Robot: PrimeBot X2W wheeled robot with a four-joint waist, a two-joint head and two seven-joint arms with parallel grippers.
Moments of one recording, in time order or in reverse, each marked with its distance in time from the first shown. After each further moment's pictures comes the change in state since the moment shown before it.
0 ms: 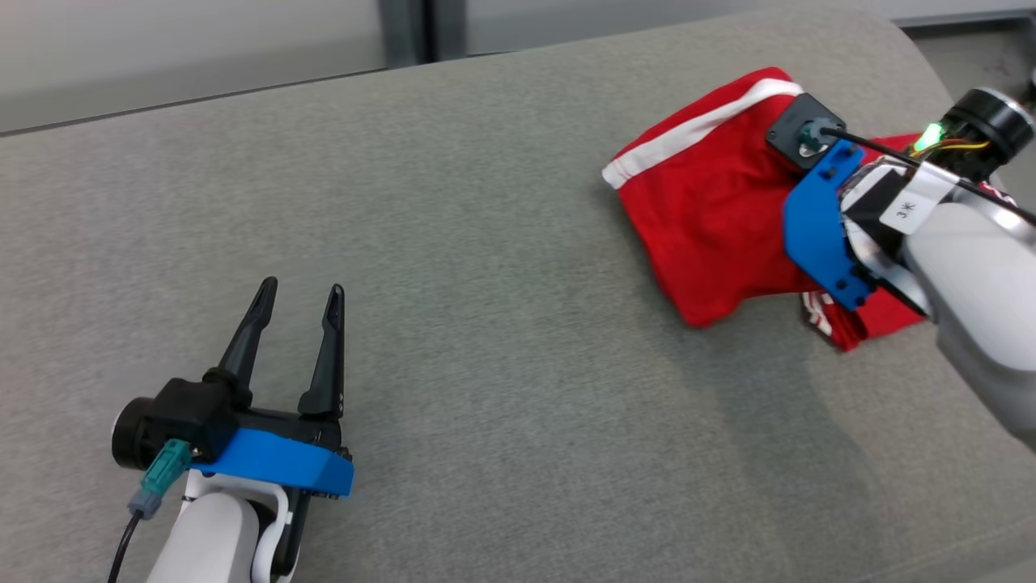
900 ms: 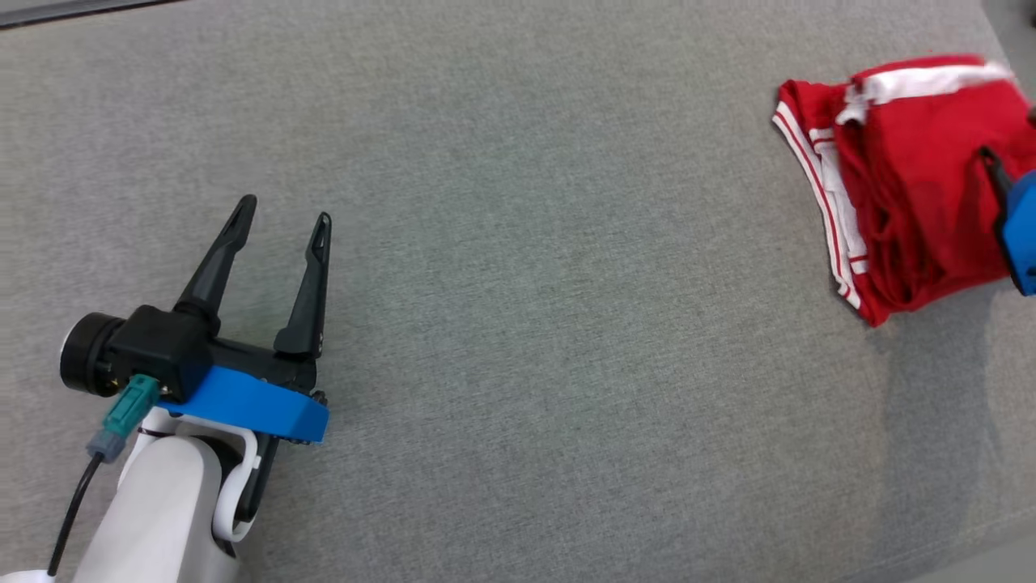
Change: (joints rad) left arm -0.097 0.103 -0.038 -0.130 0.023 0.000 0.110; right arm 0.047 -0.126 -0.269 0.354 -0.076 0.000 -0.454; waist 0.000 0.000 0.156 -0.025
